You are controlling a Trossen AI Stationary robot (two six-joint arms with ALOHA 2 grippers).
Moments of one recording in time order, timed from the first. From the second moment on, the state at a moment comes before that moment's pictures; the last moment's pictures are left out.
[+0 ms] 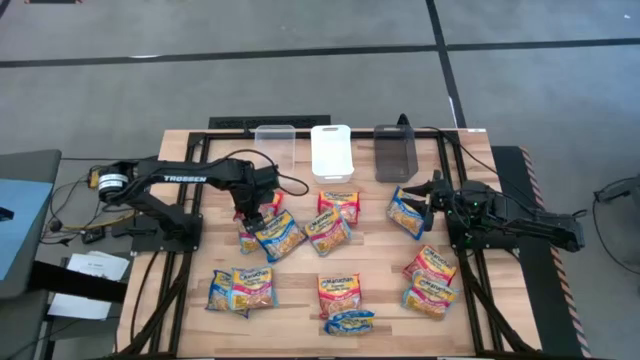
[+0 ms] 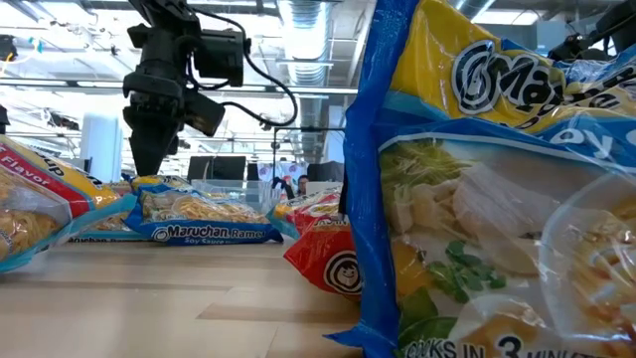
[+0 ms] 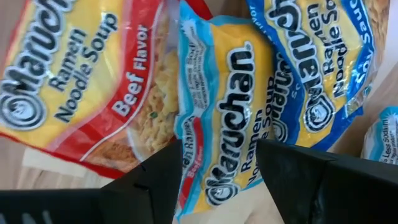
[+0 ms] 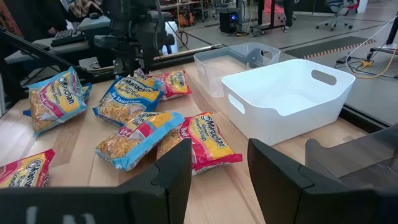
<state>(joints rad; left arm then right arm) 0.27 1.46 0.93 -0.93 0.16 -0.18 -0.22 0.03 0.08 -0.22 0.08 0.14</state>
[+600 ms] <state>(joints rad) 0.26 1.46 0.88 -0.85 0.17 -0.20 -0.22 0.03 0.08 -0.22 0.08 0.14</state>
